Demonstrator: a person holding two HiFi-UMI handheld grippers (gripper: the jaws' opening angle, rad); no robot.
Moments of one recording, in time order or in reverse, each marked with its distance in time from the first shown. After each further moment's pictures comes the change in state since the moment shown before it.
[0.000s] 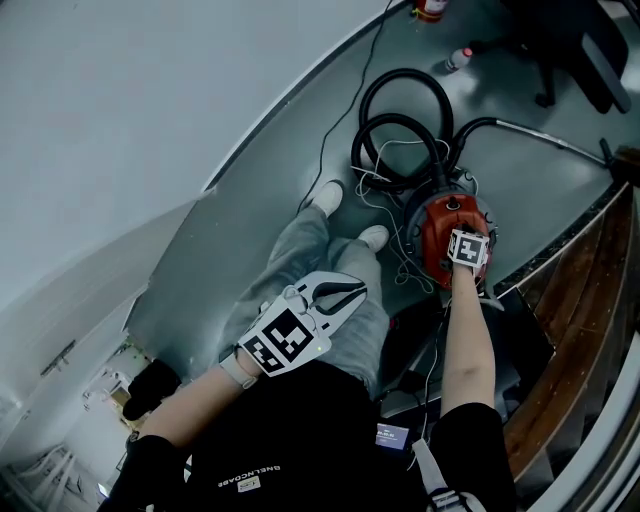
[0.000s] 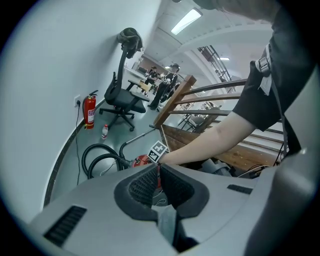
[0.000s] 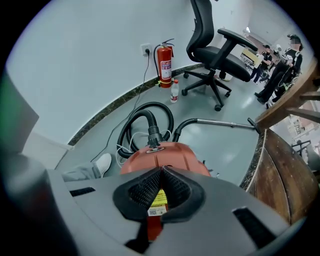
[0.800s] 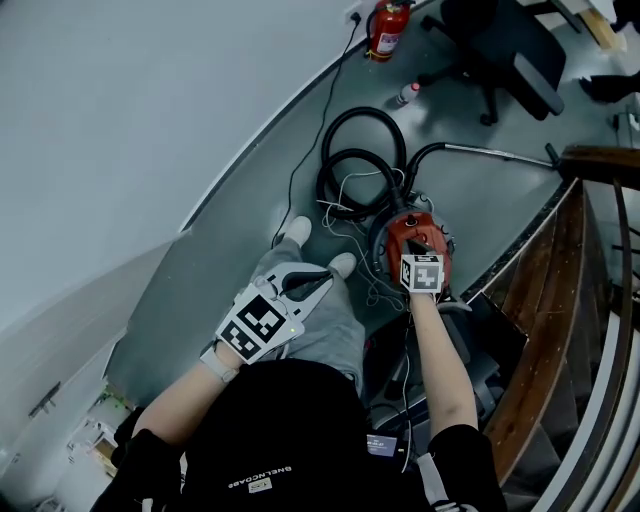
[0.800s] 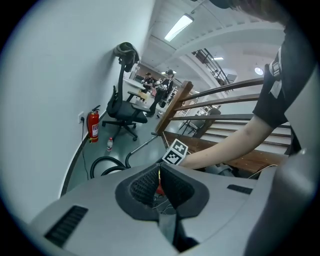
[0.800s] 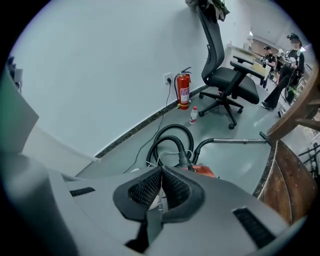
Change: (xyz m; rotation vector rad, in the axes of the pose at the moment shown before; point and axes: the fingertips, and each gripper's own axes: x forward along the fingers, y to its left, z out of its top) left arm -0.063 0.013 0.052 0.077 -0.055 0.035; right arm -0.154 0.096 0.053 -0.046 -0.148 0.186
